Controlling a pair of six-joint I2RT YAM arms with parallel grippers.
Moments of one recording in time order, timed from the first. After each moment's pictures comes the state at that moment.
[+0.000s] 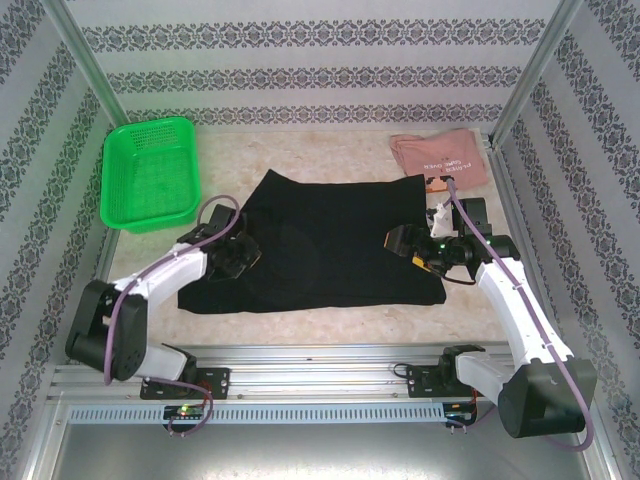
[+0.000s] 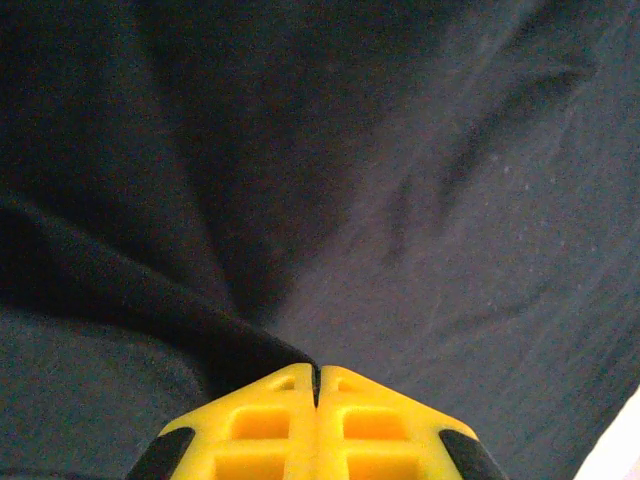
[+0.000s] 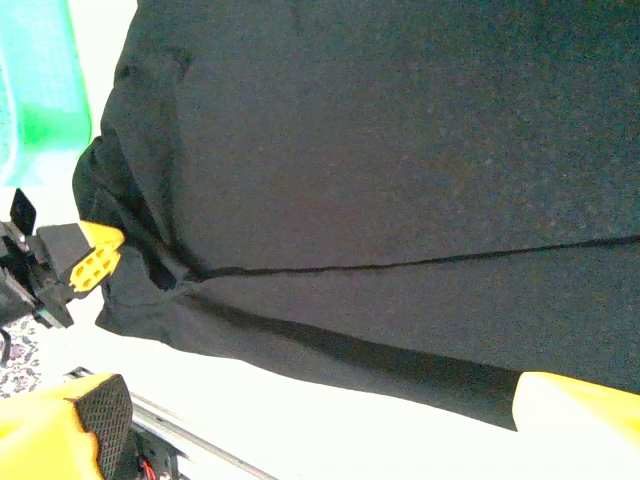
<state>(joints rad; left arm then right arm) -0.31 1.44 0.82 -0.44 0.18 -1.17 0.06 1.08 0.87 -0.81 -0.60 0.47</state>
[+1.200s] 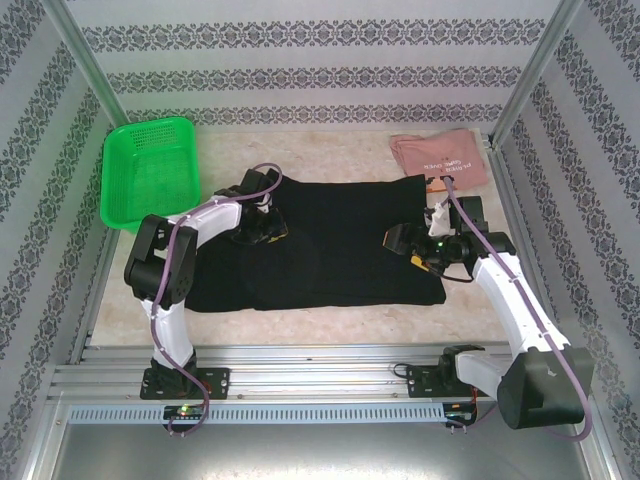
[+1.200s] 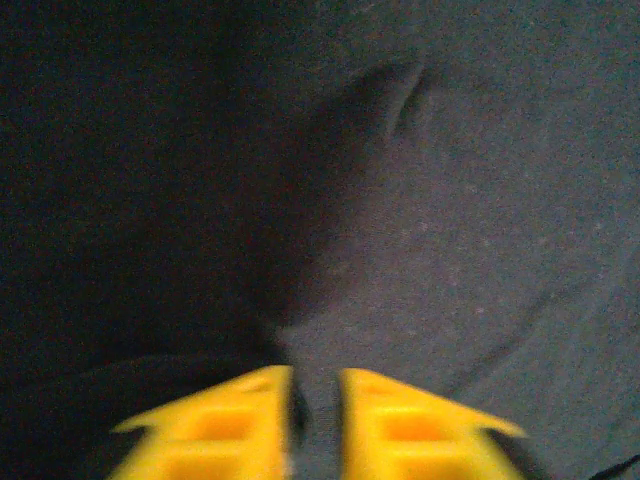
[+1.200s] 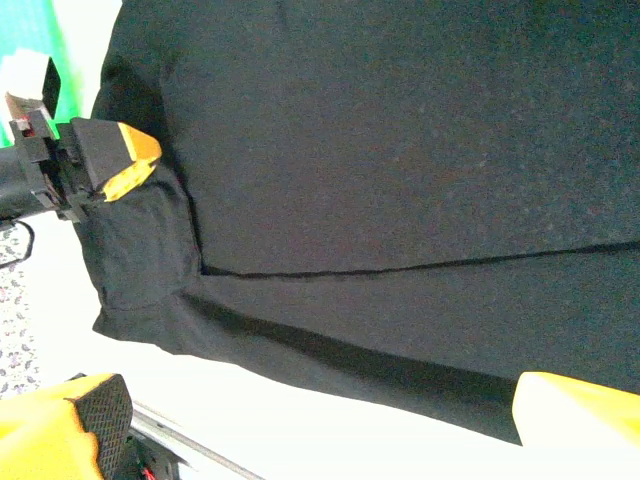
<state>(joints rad) -0.31 1.92 1.29 -0.55 0.31 -0.71 0.06 1.13 0.86 -0.78 -0.59 0.49</state>
